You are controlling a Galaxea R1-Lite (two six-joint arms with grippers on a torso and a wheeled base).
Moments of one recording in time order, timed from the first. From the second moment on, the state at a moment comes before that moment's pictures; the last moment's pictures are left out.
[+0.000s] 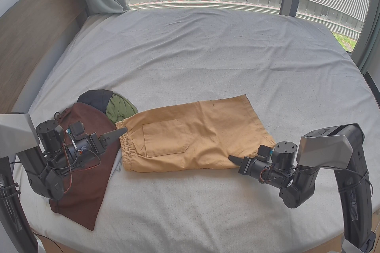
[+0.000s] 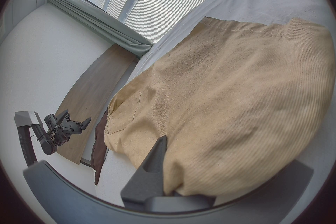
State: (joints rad) left arm -0.01 2.14 -0.47 -1.55 -0.68 -0.59; right arm 0.38 2.55 -0.76 -1.54 0.34 0.60
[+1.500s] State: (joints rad) left arm -0.01 2.14 -0.43 -1.55 -0.82 -0.46; right arm 0.41 2.41 -0.30 -1.55 0.27 0.56
